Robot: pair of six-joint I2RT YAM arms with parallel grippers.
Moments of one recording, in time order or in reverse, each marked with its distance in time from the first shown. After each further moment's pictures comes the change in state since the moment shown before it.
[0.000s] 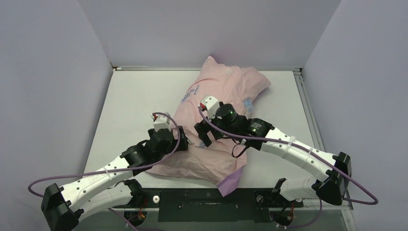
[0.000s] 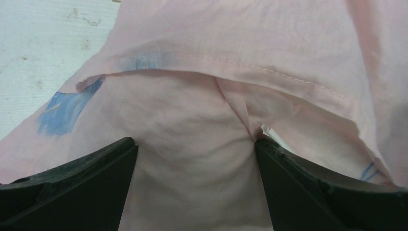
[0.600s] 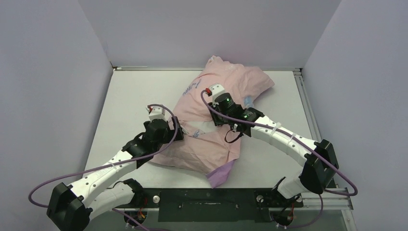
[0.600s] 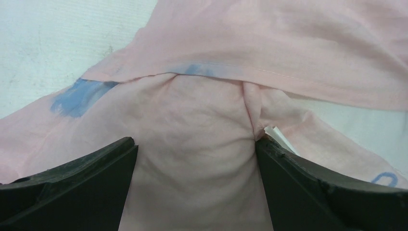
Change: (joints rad) left arm 0.220 0.098 -0.019 0.157 0.080 0.108; right arm -0.139 0.192 0.027 0.078 0.152 0.016
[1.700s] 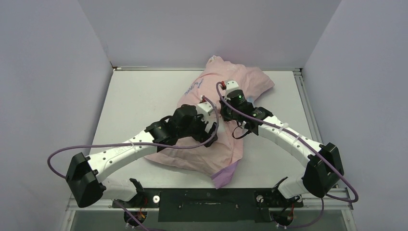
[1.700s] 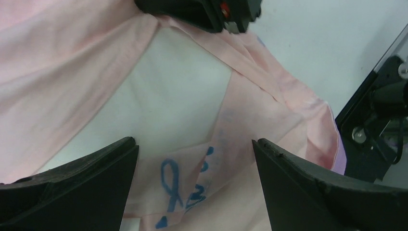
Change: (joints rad) left arm -0.219 0.310 0.421 -0.032 0.426 0.432; right arm -0.155 -0.048 -0.082 0.096 -0.058 0.139
